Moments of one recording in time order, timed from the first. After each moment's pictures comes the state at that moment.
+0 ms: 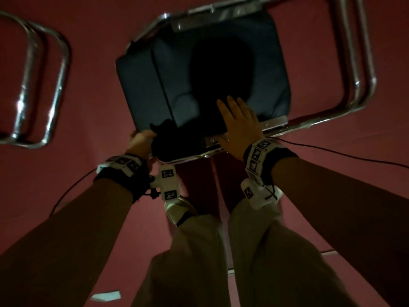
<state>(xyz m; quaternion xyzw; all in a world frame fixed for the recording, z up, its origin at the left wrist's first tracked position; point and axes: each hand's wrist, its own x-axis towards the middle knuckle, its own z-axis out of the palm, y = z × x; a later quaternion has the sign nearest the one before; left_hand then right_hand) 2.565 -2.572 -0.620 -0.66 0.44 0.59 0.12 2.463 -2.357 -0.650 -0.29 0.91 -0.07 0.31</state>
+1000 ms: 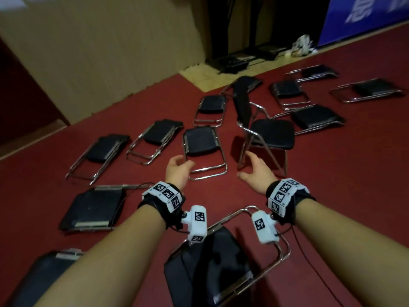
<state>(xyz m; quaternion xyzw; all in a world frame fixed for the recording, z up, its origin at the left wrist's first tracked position) 2.381 -2.474 0.150 -0.26 0.73 0.62 -0.09 2.347 -2.242 0.115 -0.06 0.90 -0.42 0.06</state>
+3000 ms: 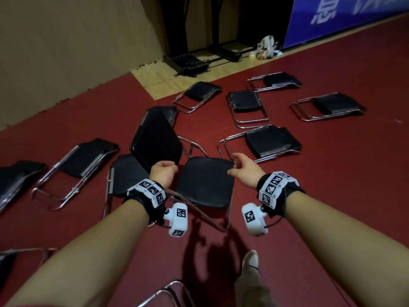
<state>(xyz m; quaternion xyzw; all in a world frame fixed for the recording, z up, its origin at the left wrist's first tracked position) 1.723 -2.056 0.104 -0.28 0.75 0.60 -0.03 1.713 -1.800 0.111 0.00 0.89 -0.44 0.13</state>
